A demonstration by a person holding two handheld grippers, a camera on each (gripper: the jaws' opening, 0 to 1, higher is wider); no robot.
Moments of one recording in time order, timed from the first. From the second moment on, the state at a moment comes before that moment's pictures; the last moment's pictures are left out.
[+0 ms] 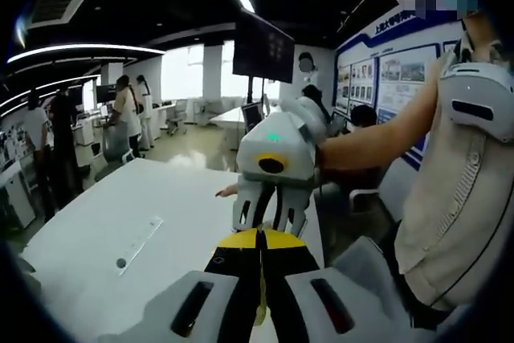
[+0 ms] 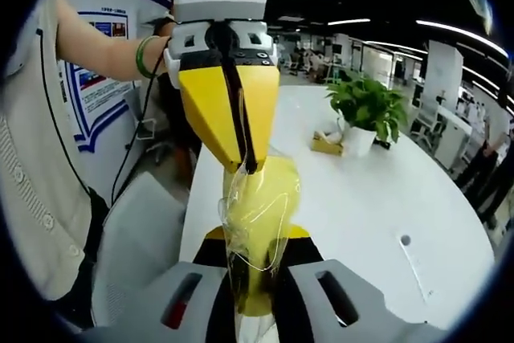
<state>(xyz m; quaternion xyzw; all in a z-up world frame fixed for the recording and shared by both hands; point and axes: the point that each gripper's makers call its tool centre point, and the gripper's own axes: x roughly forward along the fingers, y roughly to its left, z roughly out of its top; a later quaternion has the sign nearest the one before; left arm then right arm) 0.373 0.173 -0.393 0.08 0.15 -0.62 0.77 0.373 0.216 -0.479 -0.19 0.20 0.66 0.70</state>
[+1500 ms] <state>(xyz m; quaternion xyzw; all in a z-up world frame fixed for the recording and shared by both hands) 0.367 0.178 -0.388 0.12 0.15 -0.61 0.77 0.372 0.212 -0.475 -0.21 0.19 0.66 0.70</state>
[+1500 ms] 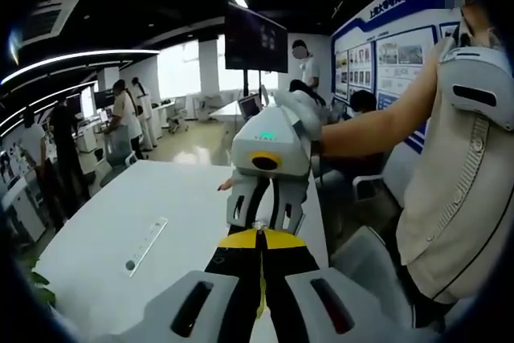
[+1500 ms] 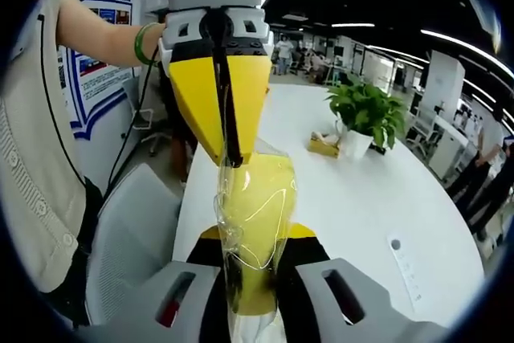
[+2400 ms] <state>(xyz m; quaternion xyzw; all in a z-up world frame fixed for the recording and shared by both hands) 0.359 0.177 -0.386 0.13 0.15 -0.61 0.77 0.368 0.214 -0.474 -0.23 0.17 0.67 0.69</state>
